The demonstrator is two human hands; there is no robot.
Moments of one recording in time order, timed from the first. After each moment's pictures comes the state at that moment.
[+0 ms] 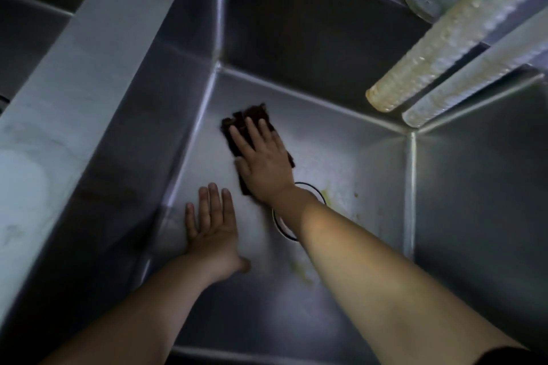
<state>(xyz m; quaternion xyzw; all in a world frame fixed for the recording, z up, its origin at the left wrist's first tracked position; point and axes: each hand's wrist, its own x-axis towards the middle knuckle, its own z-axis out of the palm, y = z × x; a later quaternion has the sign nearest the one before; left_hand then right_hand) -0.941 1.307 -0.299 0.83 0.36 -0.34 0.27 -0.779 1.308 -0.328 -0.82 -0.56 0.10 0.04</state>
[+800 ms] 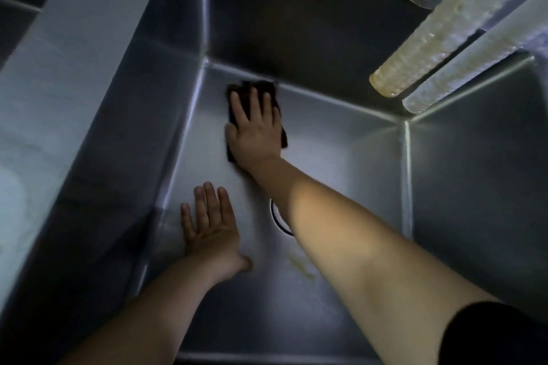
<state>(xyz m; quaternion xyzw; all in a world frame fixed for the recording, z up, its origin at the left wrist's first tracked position) -0.939 1.306 -0.295 0.82 0.35 -0.36 0.28 -0.769 1.354 -0.331 -0.89 -0.45 0.06 0.04</state>
